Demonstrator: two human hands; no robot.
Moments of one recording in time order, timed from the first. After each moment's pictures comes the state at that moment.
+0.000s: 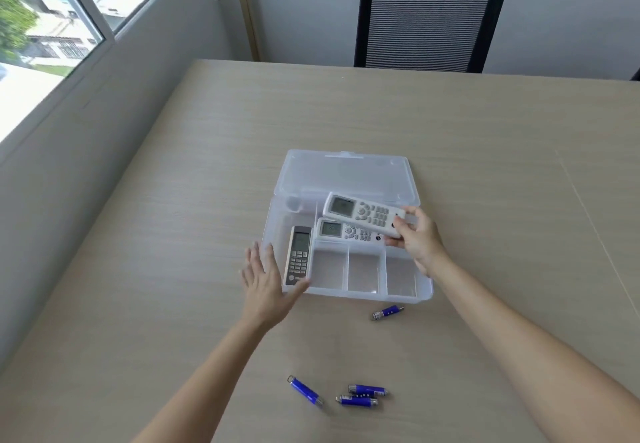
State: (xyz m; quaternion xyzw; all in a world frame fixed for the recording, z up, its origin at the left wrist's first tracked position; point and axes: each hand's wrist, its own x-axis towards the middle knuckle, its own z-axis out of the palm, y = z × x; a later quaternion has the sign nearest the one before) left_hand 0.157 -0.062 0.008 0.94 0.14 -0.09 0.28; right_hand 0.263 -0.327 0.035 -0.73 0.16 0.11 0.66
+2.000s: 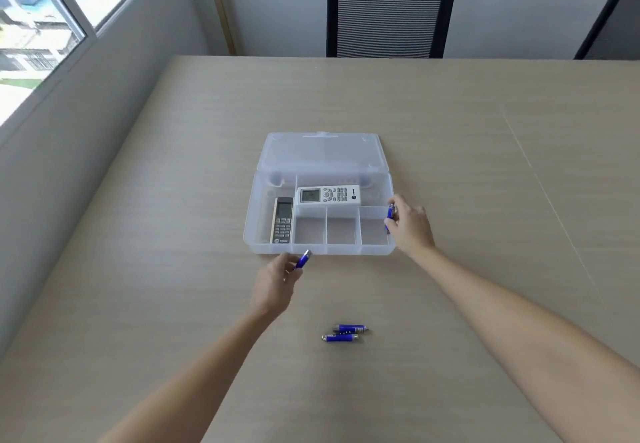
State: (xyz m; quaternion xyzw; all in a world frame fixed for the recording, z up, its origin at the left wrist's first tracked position) left_hand 0.090 -0.096 0.006 0.90 0.06 -0.08 0.42; right_hand 0.190 -0.367 0.019 -0.96 0.04 0.01 0.29
